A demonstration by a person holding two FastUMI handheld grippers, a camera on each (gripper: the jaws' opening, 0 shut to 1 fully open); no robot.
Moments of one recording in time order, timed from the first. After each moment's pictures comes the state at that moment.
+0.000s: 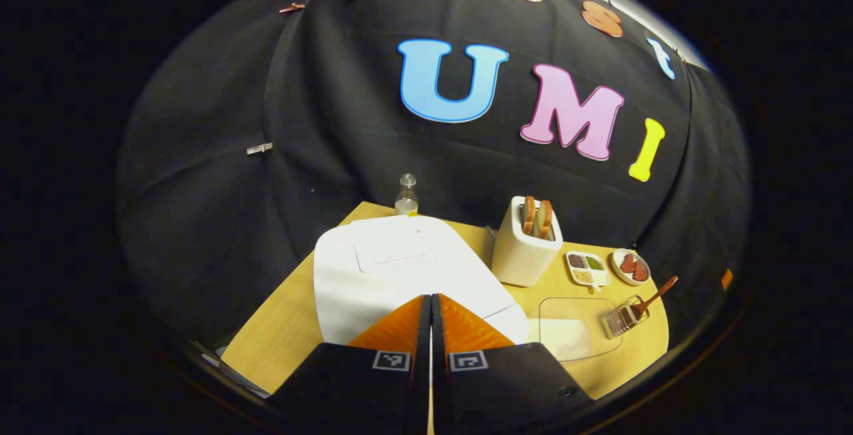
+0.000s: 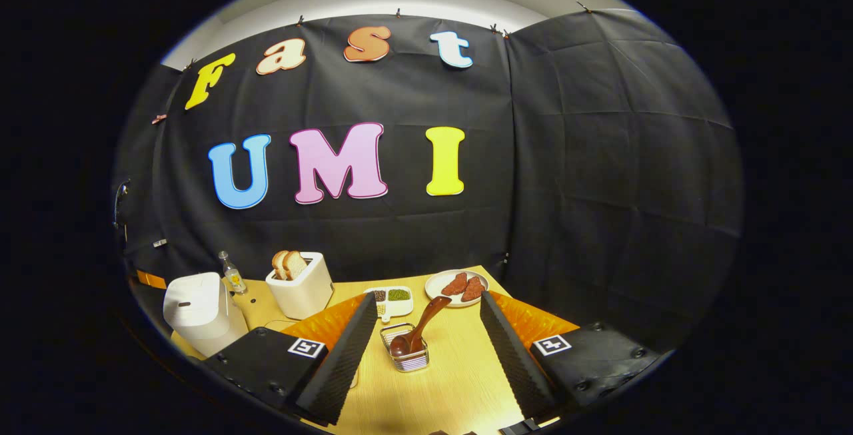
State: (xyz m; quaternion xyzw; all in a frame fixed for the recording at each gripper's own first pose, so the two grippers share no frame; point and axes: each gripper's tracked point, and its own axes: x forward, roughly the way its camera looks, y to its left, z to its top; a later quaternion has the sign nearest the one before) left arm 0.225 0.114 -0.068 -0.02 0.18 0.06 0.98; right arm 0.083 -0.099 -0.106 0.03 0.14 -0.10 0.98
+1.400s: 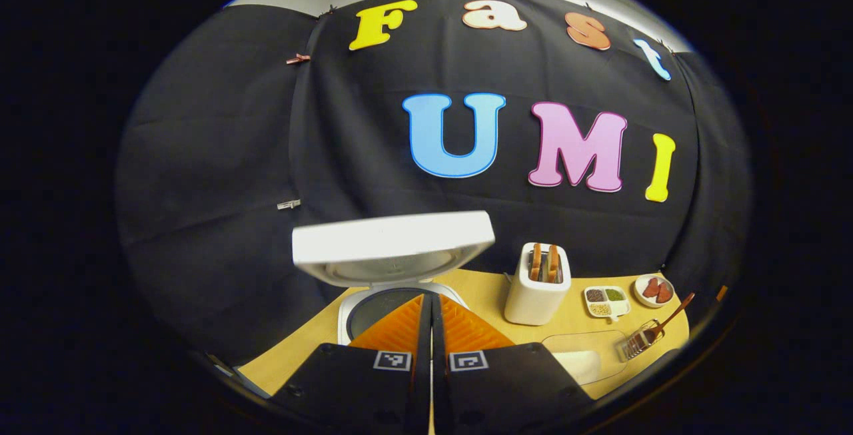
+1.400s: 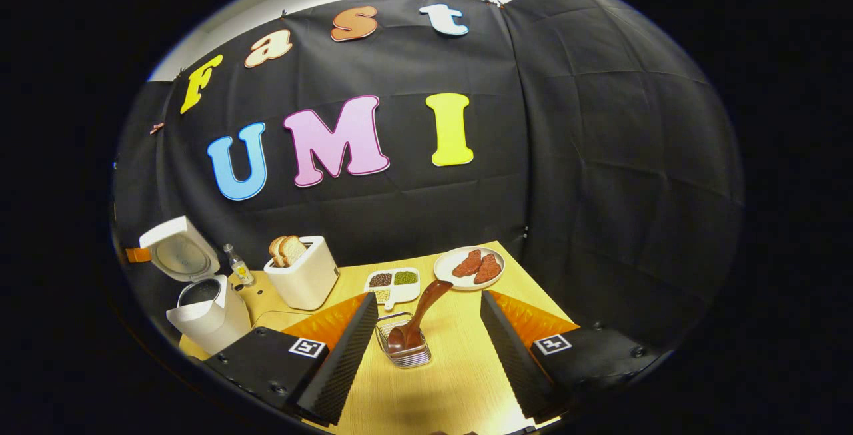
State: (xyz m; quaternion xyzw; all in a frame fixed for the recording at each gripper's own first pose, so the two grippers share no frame) left arm 0.191 0.066 0.011 0.03 0.04 0.13 0.99; right arm 0.117 -0.132 -0.161 0.07 0.18 -0.05 0.98
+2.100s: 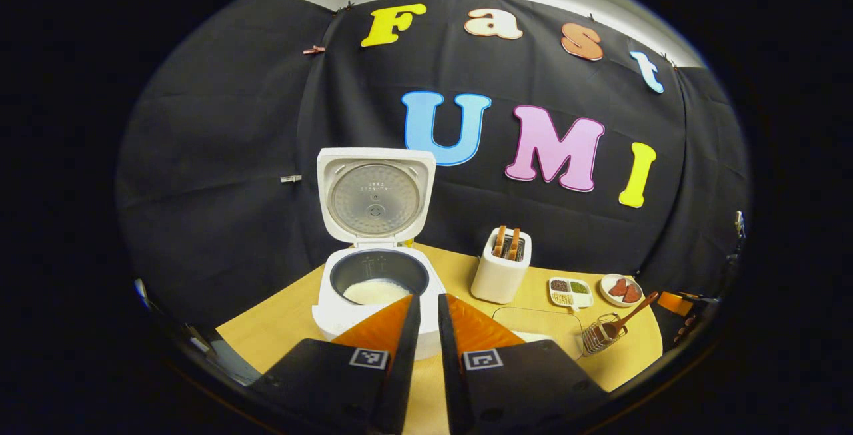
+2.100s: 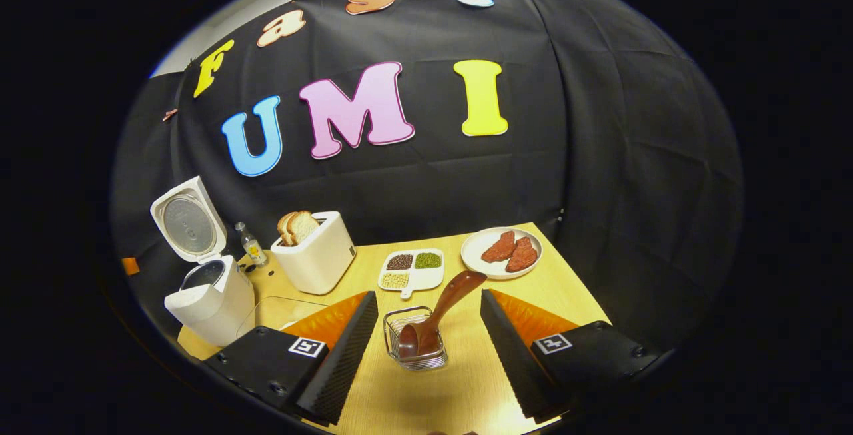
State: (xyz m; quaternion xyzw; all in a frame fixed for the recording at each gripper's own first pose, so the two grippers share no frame) left arm 0.121 0.008 -0.041 -0.02 0.06 0.12 0.99; right arm 0.174 -0.114 -0.230 0.08 0.24 0.02 0.97
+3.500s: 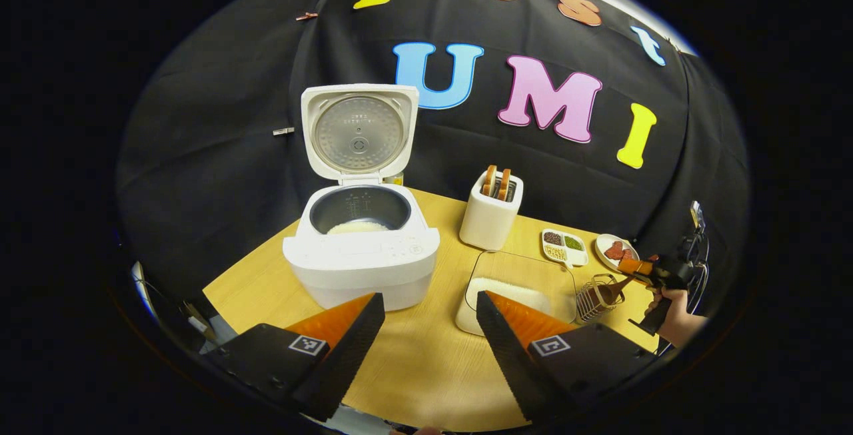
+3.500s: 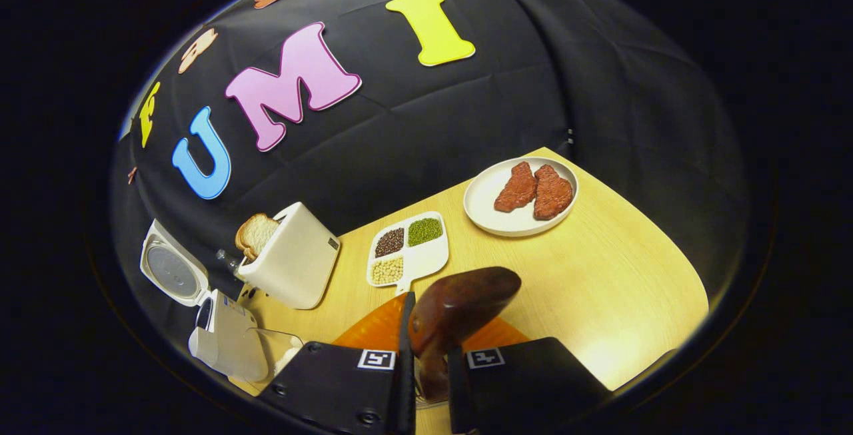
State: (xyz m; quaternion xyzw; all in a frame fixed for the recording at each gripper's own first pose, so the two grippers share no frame) left arm 0.114 -0.031 -0.123 -0.03 0.16 0.11 0.98; right arm 0.256 -0.113 -0.334 0.21 0.32 -0.02 0.92
